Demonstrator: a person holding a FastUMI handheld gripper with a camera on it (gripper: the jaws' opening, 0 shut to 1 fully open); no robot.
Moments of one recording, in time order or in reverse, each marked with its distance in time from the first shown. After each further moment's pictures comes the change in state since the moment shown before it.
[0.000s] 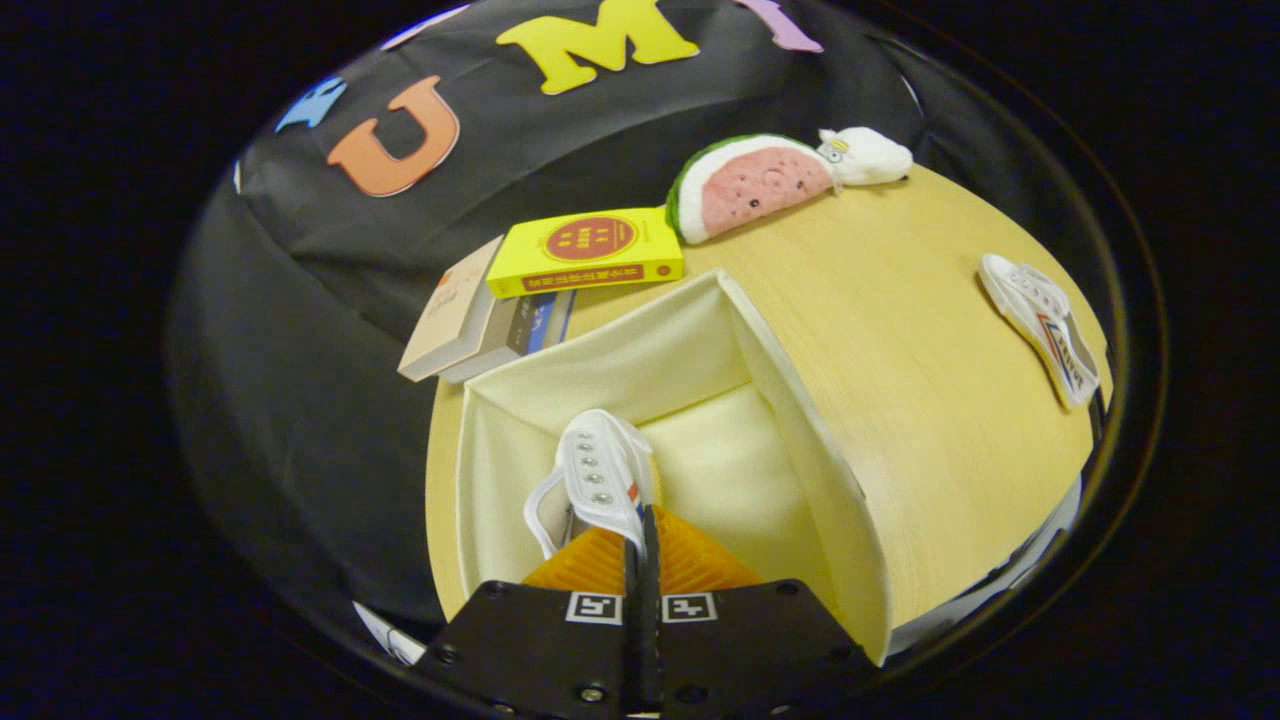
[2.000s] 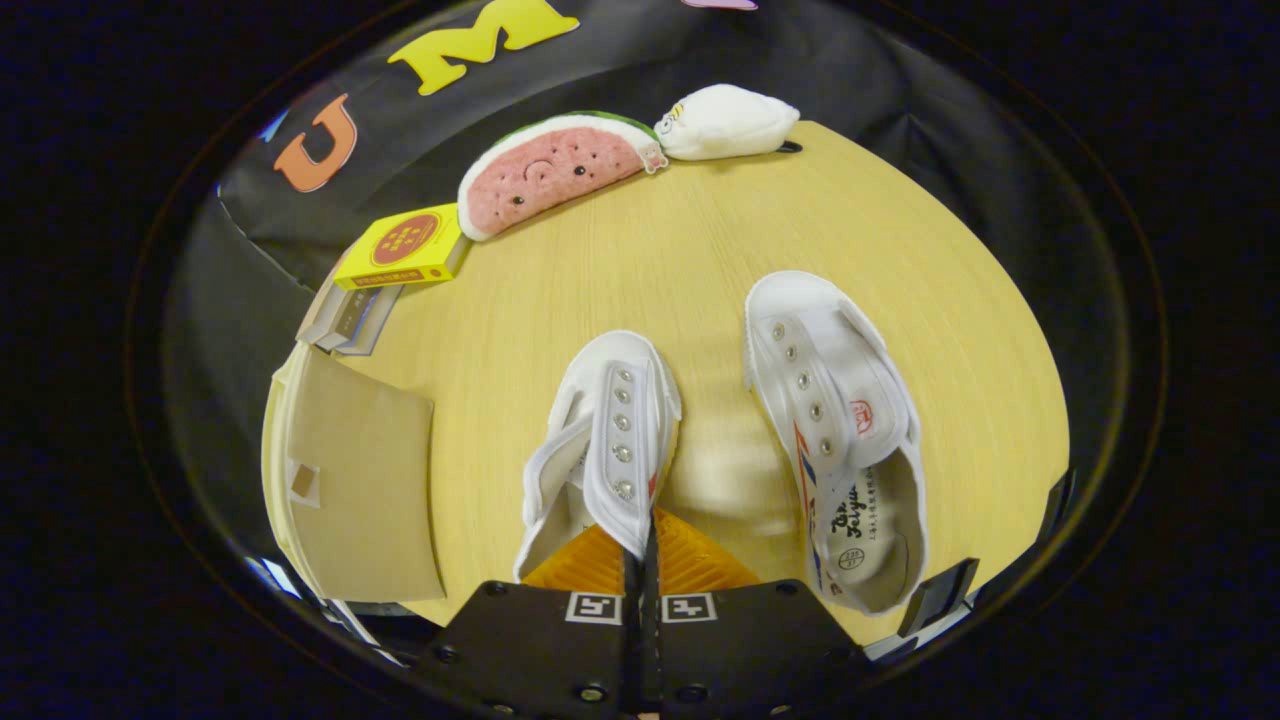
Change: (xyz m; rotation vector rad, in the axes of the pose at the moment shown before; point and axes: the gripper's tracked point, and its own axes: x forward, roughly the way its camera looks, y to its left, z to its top) arm -0.033 -0.340 0.121 -0.191 0.166 -0.026
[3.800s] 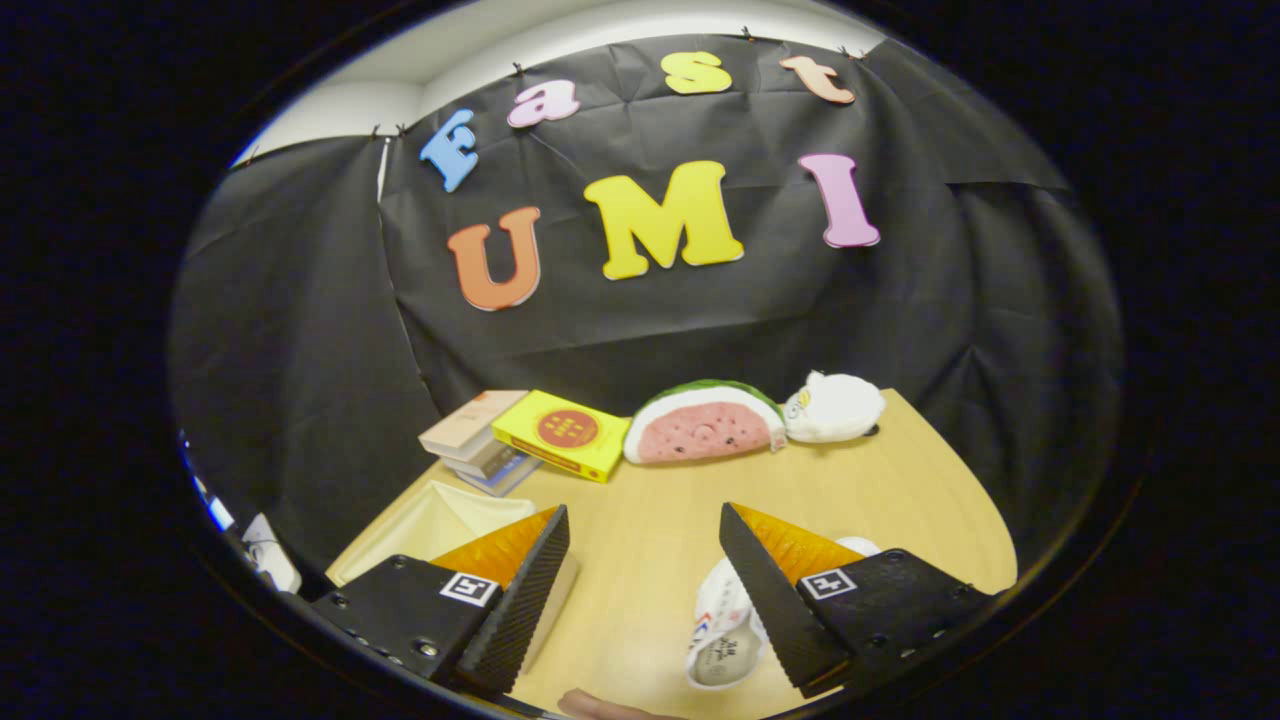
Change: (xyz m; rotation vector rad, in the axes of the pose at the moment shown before) arm -0.129 0.112 0.076 -0.305 -0.670 0.082
